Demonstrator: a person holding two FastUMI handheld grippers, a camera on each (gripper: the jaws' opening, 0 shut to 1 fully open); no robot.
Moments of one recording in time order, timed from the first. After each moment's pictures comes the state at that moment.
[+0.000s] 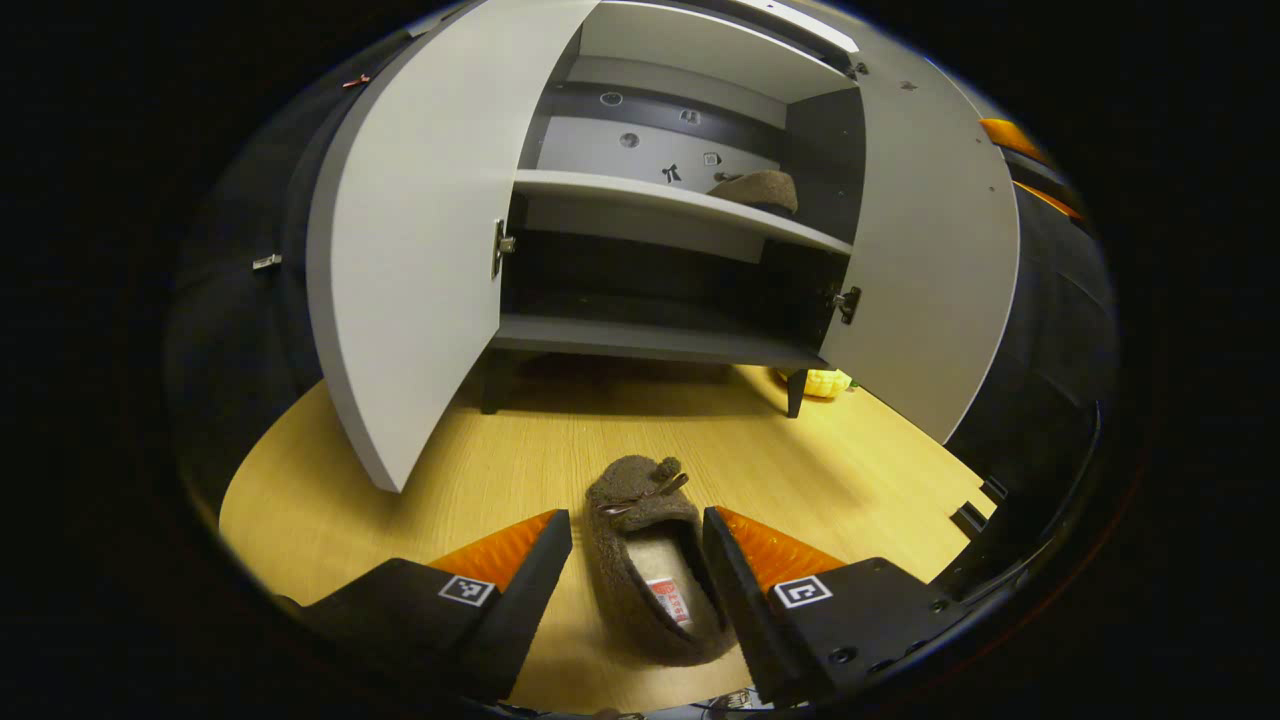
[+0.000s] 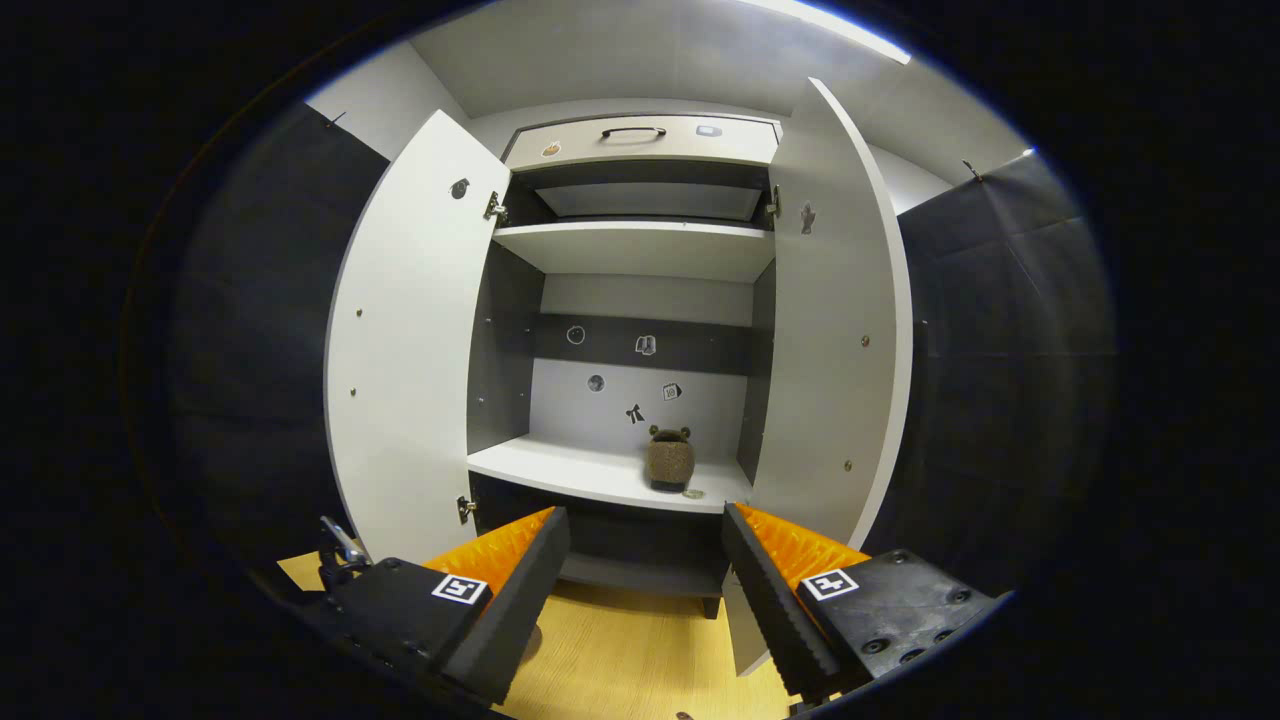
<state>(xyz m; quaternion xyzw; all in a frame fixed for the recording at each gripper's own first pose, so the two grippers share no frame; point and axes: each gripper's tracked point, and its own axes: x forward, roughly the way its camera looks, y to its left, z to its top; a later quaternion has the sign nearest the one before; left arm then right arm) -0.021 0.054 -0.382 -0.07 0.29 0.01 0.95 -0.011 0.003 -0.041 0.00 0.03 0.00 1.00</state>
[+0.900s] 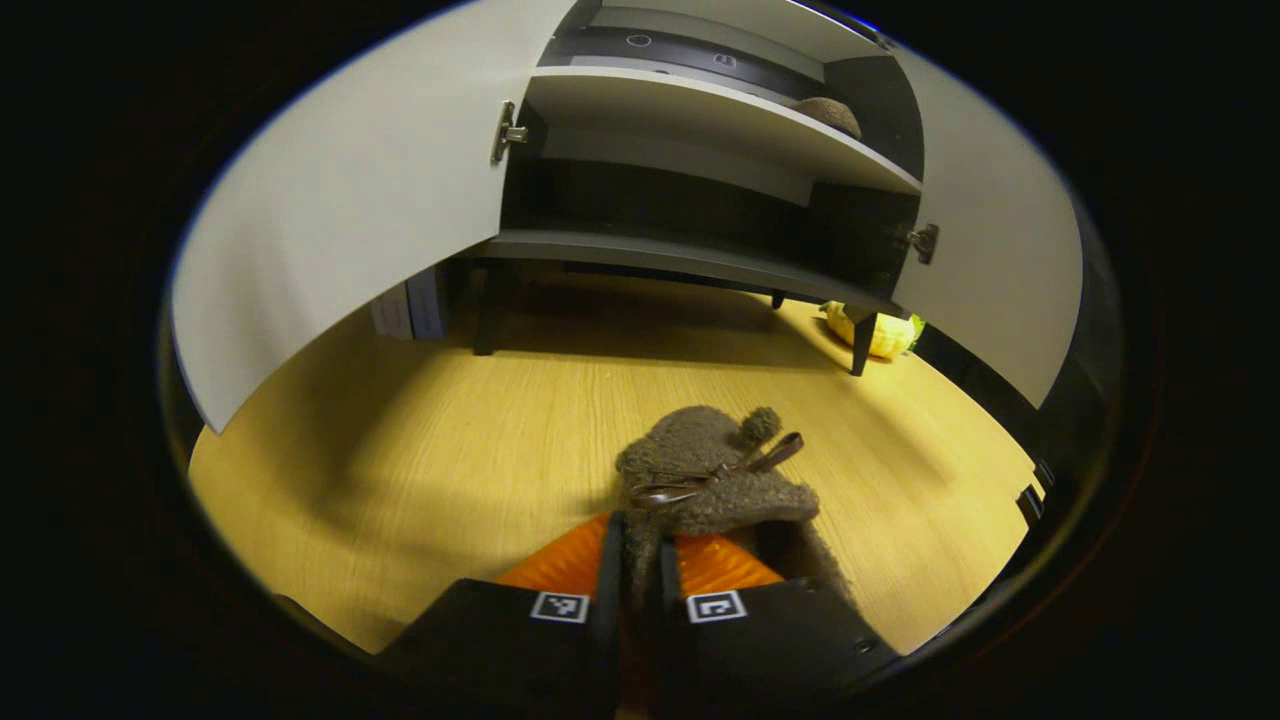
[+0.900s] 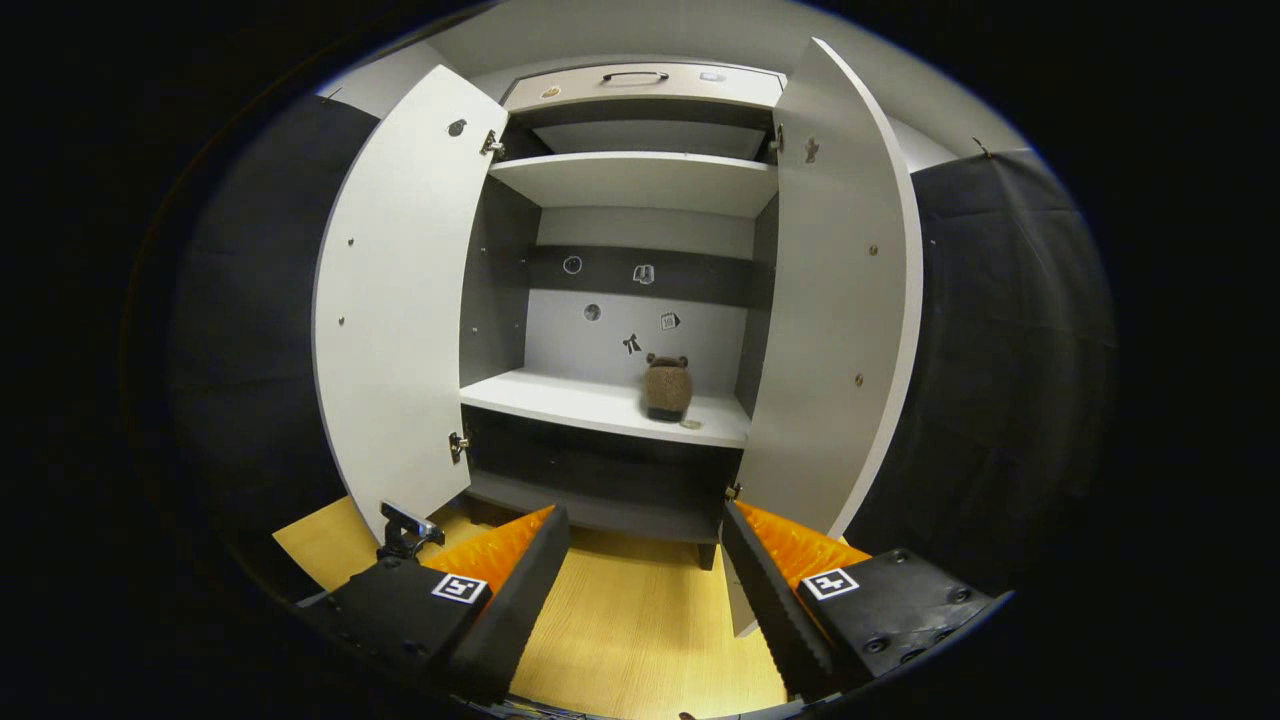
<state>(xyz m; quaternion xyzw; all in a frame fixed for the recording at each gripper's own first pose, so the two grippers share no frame) 0.023 0.077 -0.472 -0.07 0.34 0.04 0.94 -0.013 -0.001 -0.103 -0.01 0.13 0.00 0.99</state>
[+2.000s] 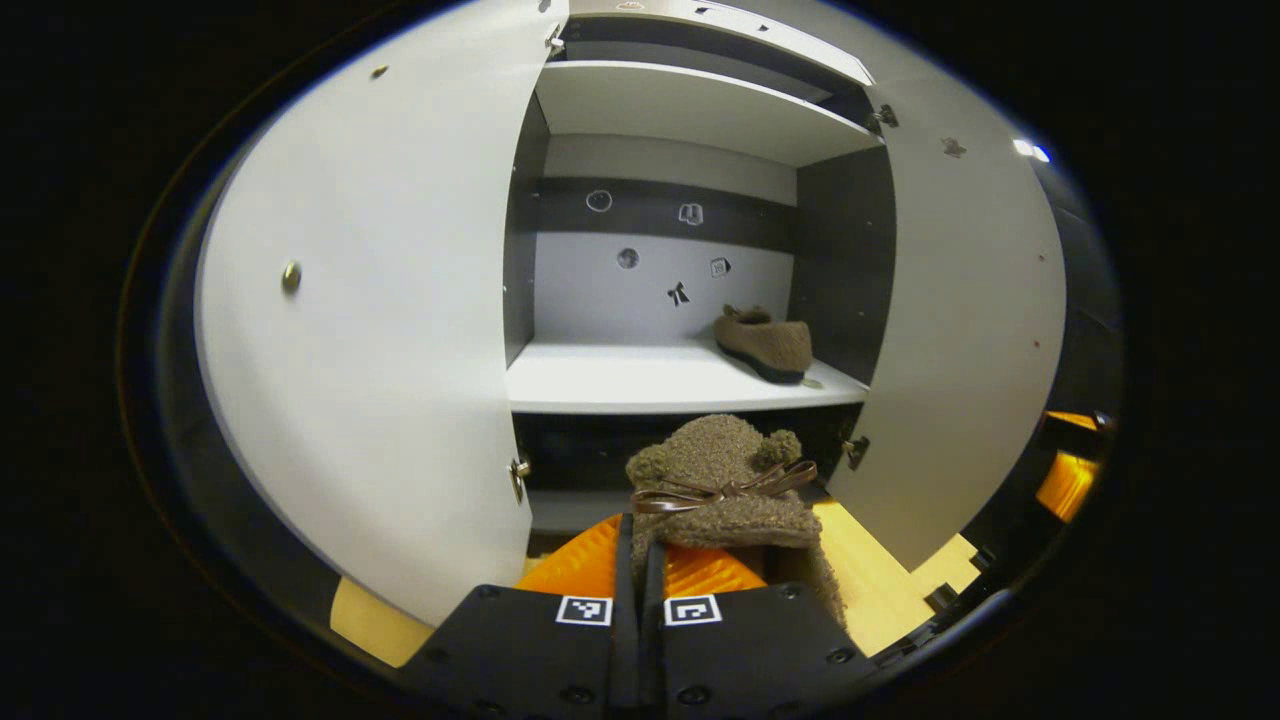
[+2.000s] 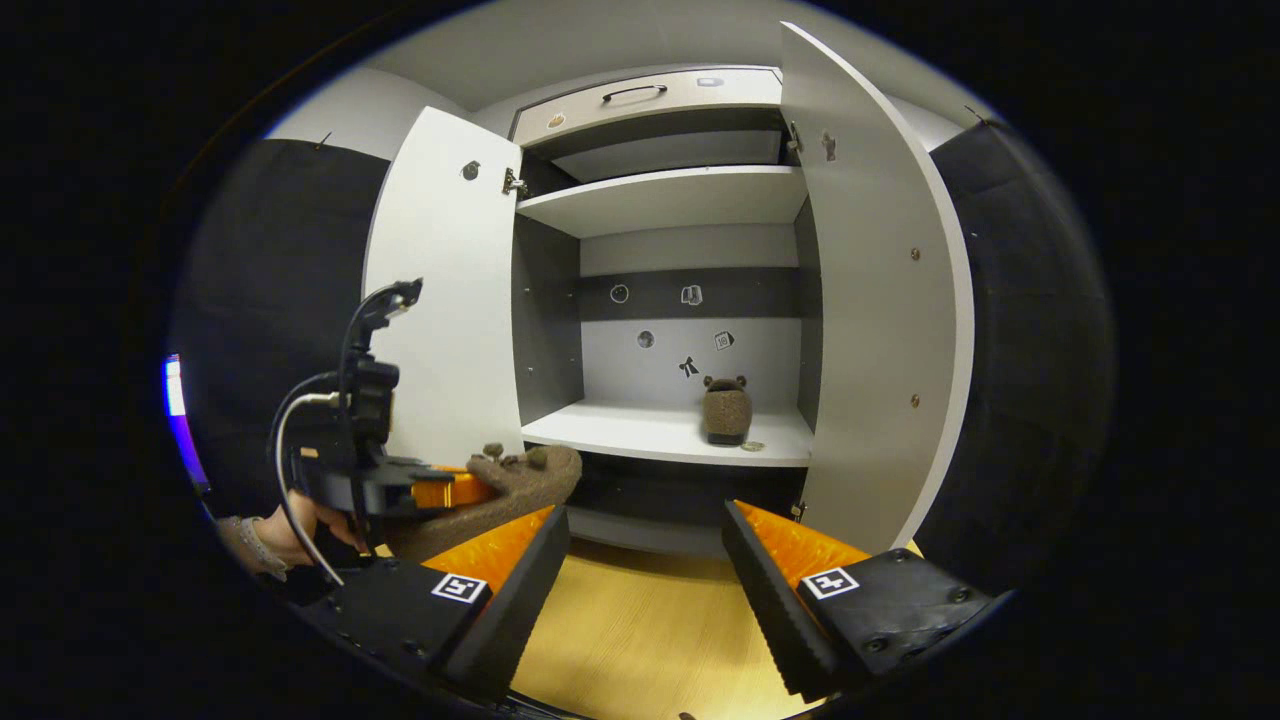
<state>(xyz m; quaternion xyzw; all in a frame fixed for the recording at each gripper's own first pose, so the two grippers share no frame) 0.098 0.078 -0.132 -0.01 0.21 0.06 0.98 -0.002 0.018 -0.064 0.06 0.09 0.09 0.99</state>
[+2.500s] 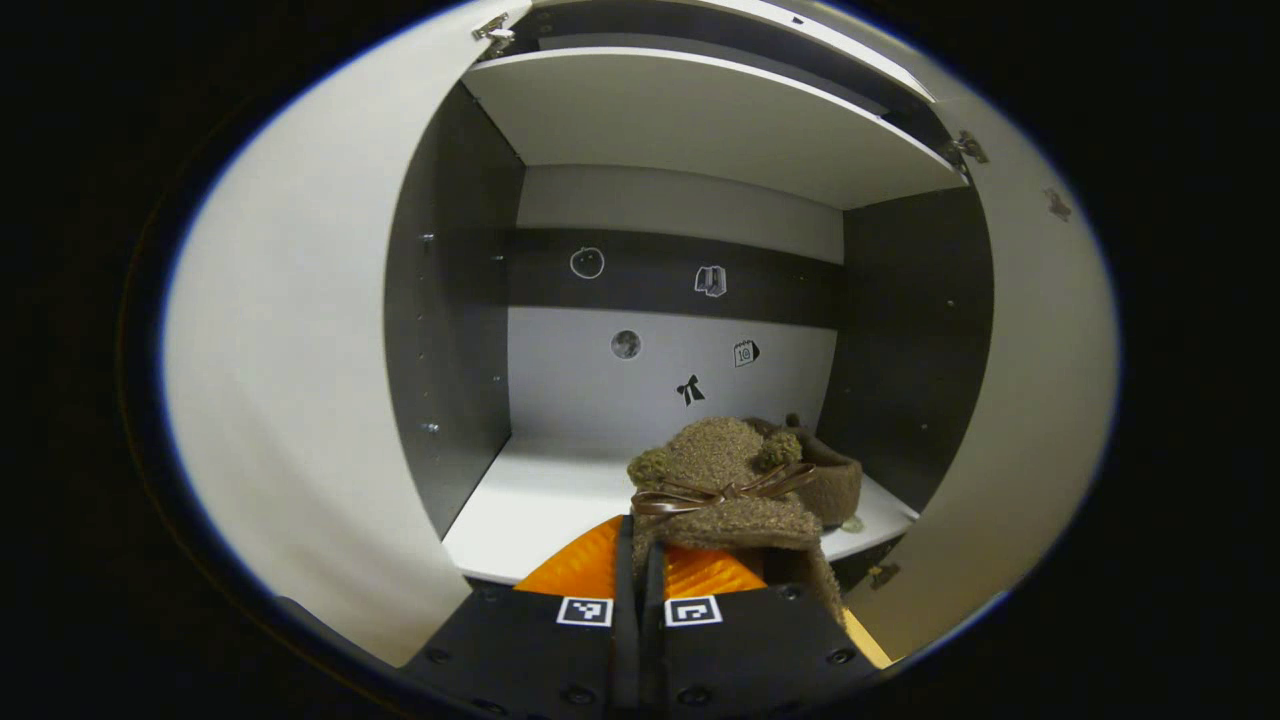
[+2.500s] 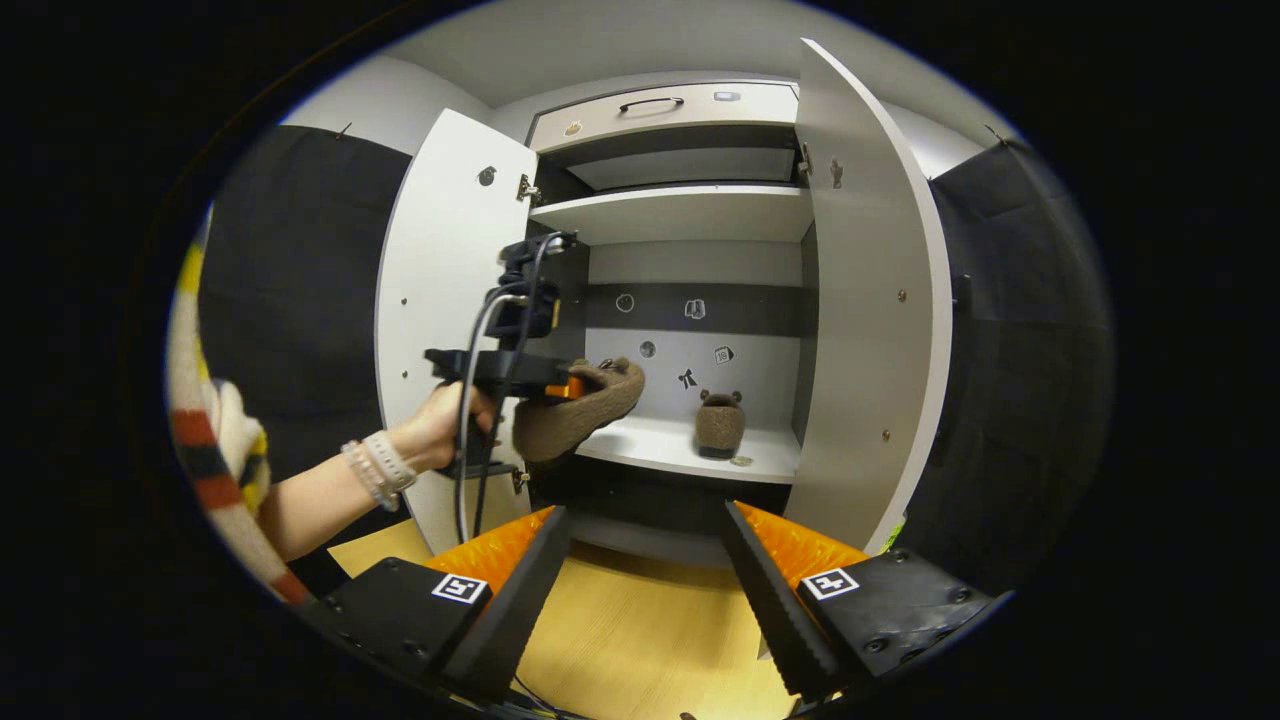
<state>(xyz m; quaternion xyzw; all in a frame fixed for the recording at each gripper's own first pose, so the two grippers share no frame) 0.286 0.081 -0.075 -0.02 0.17 0.07 0.98 -0.014 0.005 -0.051 0.03 0.09 0.10 0.99</state>
